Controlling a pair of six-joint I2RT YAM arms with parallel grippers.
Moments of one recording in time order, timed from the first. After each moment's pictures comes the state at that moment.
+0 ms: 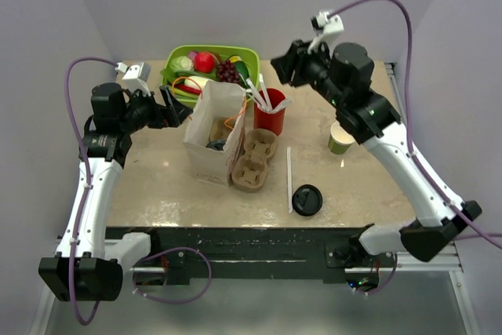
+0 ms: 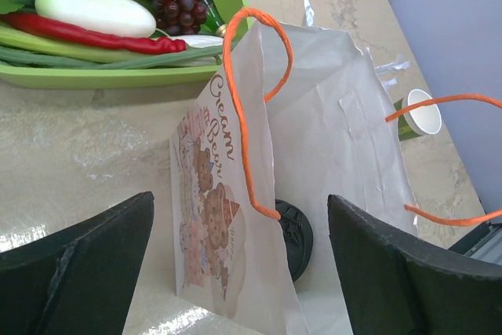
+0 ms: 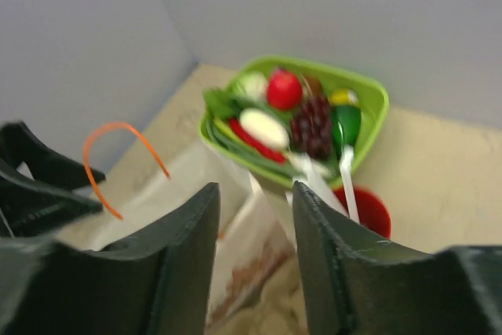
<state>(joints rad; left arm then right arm) 0.01 1.05 1.11 -0.45 0.52 -0.28 0.60 1.41 1.68 -0.30 0.02 0.26</state>
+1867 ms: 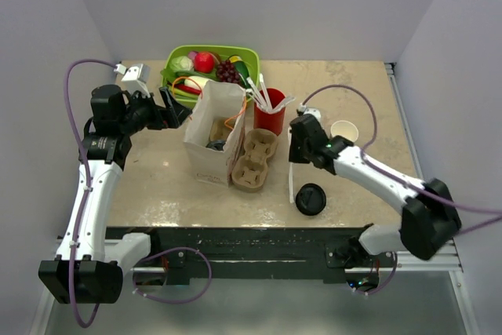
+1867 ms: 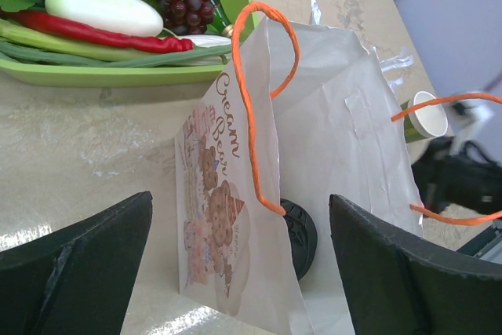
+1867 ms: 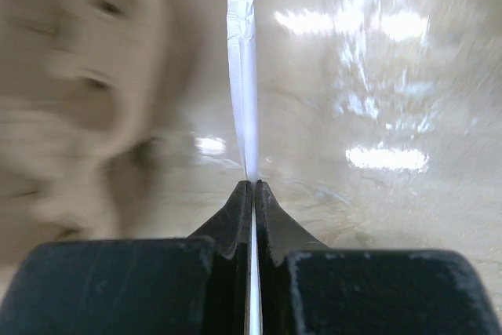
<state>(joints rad) 0.01 1.04 1.10 -0.45 0.50 -0.28 0.63 1.47 0.94 -0.48 0.24 0.61</state>
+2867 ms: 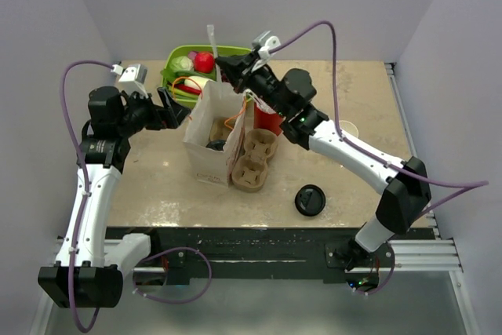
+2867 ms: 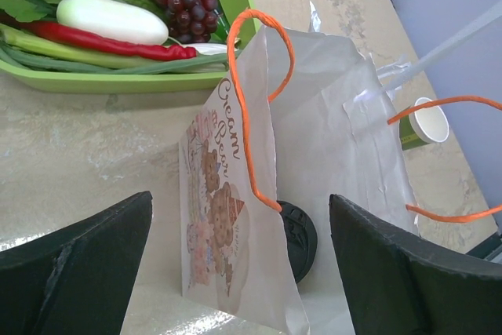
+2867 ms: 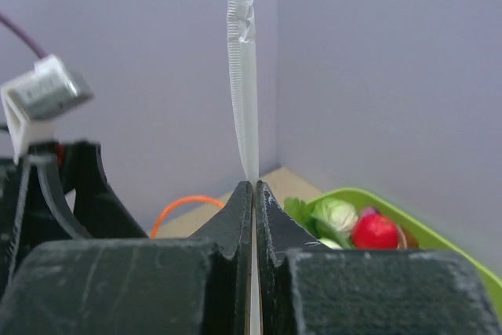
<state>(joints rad) 0.01 1.01 1.10 -0.45 0.49 -0.29 0.75 1.59 1.45 0.54 -0.12 0.12</state>
